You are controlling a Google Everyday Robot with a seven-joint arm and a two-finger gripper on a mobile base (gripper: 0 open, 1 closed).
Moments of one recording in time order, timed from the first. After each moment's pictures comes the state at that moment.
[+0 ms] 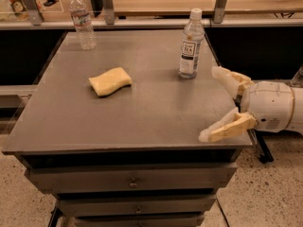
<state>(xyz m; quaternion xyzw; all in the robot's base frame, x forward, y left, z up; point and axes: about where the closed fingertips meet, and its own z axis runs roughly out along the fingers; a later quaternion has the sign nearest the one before) 0.448 -0.122 0.919 -0.47 0.59 0.35 0.56</state>
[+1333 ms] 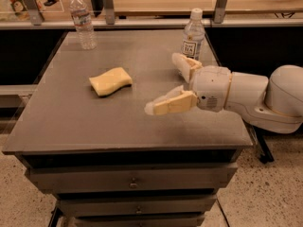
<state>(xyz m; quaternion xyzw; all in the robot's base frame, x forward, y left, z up) 0.506 -0.027 0.930 -0.42 0.59 0.37 0.58</state>
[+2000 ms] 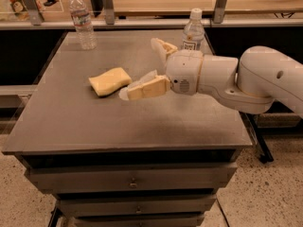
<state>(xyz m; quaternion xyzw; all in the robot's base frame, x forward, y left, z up) 0.536 0.025 0.949 -0.45 0.58 0.35 0.58</state>
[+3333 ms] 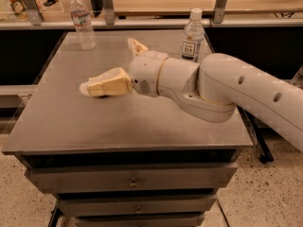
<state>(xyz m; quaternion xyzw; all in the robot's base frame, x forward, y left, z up) 0.542 0.094 0.956 -0.40 0.60 0.34 0.60</state>
